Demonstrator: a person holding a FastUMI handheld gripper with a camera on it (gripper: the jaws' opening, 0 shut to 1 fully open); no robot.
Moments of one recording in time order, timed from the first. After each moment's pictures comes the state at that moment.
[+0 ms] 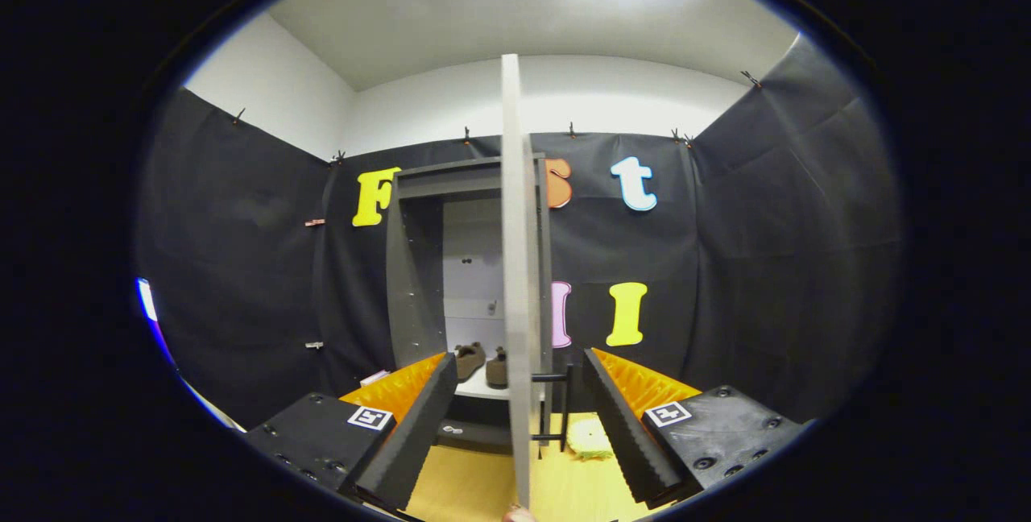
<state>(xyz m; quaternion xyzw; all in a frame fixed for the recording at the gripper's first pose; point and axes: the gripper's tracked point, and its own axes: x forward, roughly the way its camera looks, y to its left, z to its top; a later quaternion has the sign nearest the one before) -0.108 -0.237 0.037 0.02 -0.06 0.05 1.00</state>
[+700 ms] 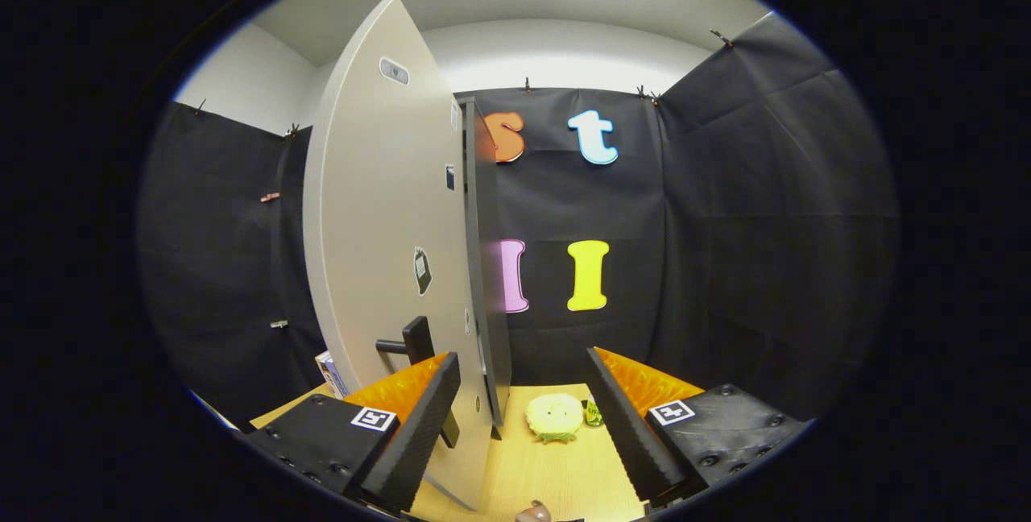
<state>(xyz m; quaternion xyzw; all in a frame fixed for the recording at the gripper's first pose) -0.047 -0.305 -0.019 0.02 0.03 0.03 1.00</state>
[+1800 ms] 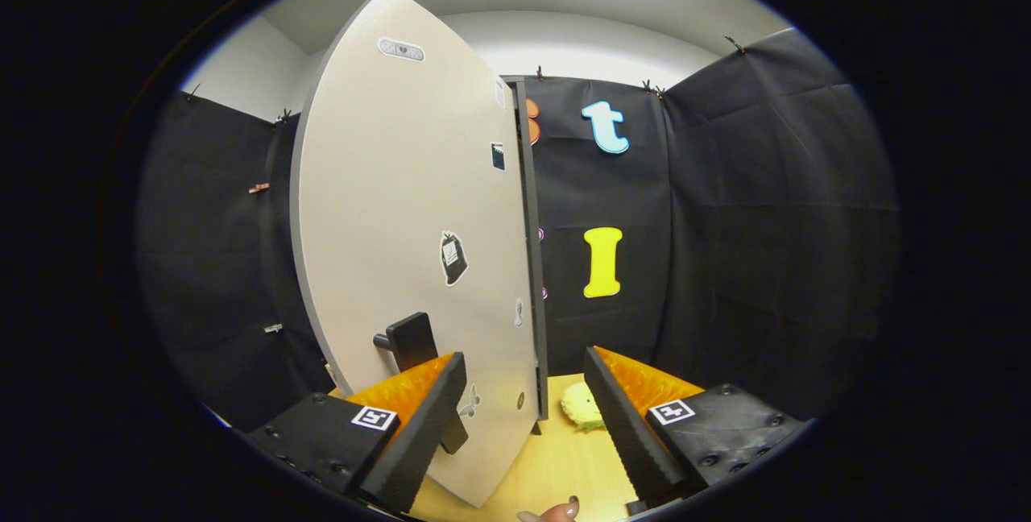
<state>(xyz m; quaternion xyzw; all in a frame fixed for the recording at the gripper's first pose) -0.033 -0.164 -0.028 0.04 0.04 -0.03 1.00</state>
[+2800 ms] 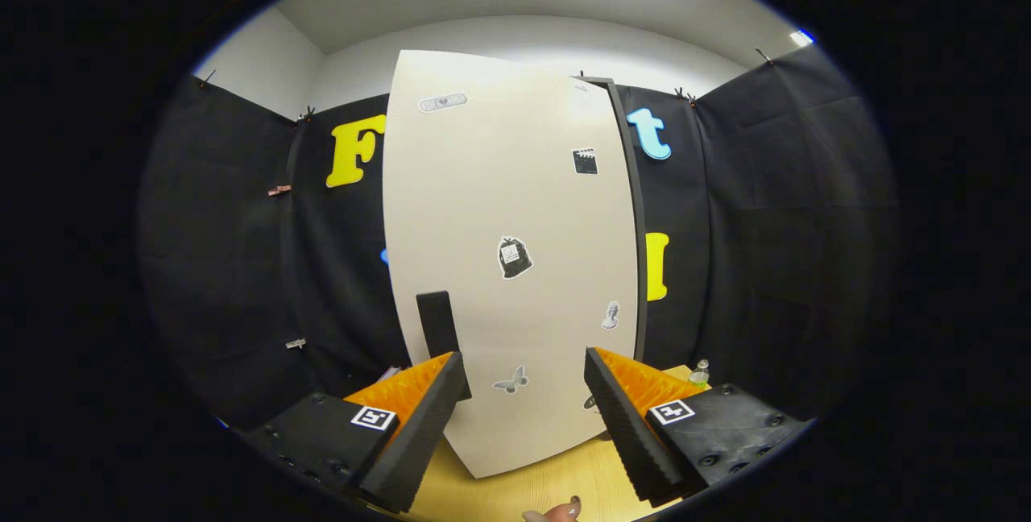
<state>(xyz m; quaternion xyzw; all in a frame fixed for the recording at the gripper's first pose) 0.000 -0.007 -0.025 0.03 0.01 -0.01 1.00</state>
